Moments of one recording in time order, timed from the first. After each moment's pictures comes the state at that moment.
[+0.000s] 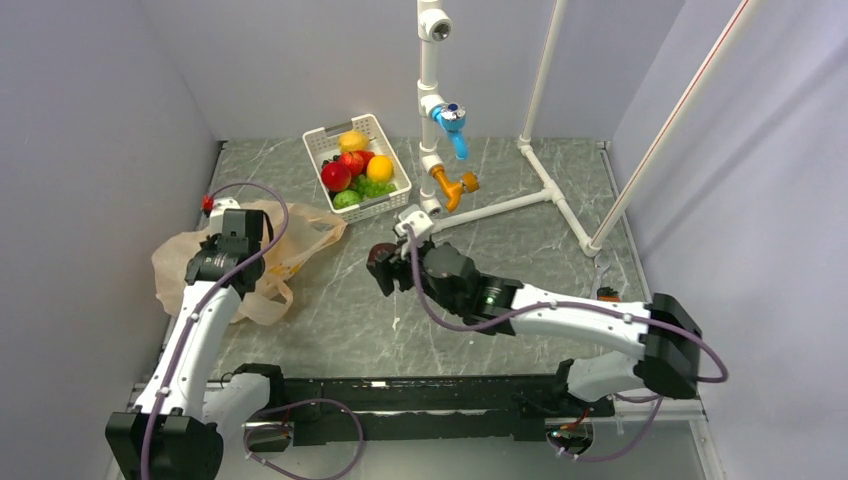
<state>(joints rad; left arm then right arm) -0.06 0.97 0.91 -0.87 -0.66 -0.31 1.17 1.28 0.90 0.20 0.37 0.16</state>
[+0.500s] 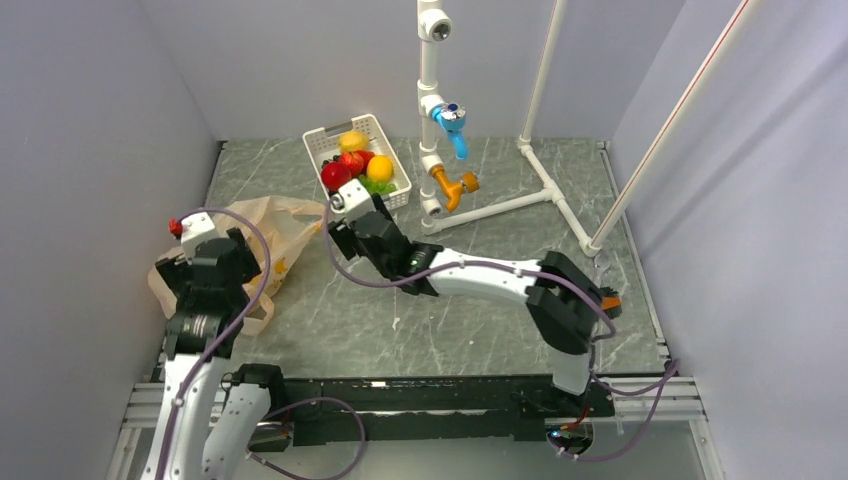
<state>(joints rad) -0.06 0.65 0.83 -0.76 -0.68 -0.28 1.08 1.80 1.30 0.20 0.46 0.04</state>
